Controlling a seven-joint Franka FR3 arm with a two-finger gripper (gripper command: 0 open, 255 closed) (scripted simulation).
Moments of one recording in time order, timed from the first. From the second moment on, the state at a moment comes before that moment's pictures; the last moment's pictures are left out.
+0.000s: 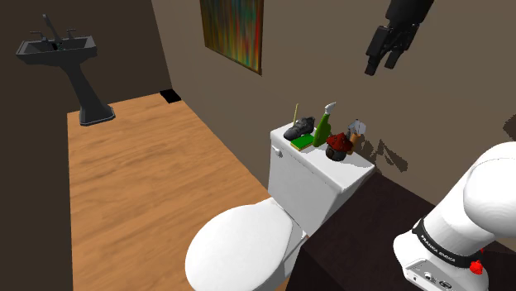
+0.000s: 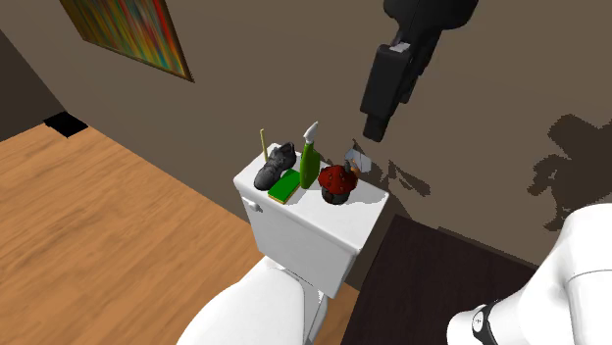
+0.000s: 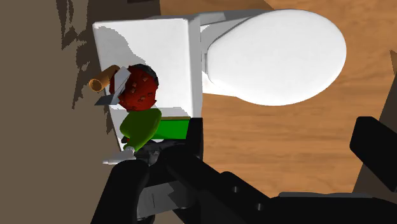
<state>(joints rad) -0.01 -0.77 -0.04 -2.29 -0.03 1.58 0.04</state>
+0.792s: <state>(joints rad) -0.04 -0.46 -0.21 -2.23 -0.07 1.68 -0.15</state>
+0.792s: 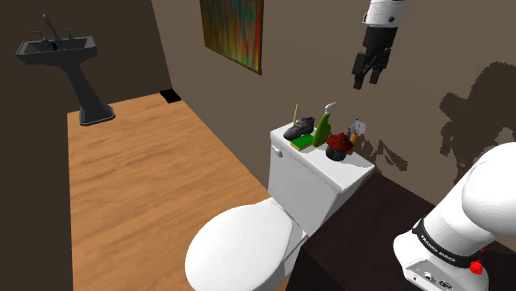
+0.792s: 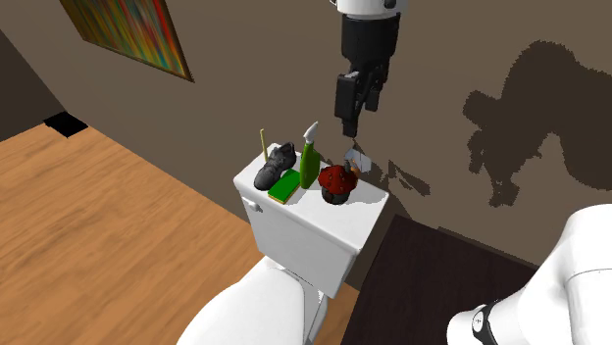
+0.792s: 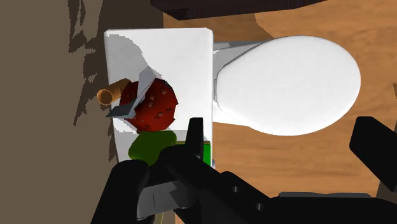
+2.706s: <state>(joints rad) -0.21 0.53 -0.38 -1.76 0.06 1.79 -0.59</state>
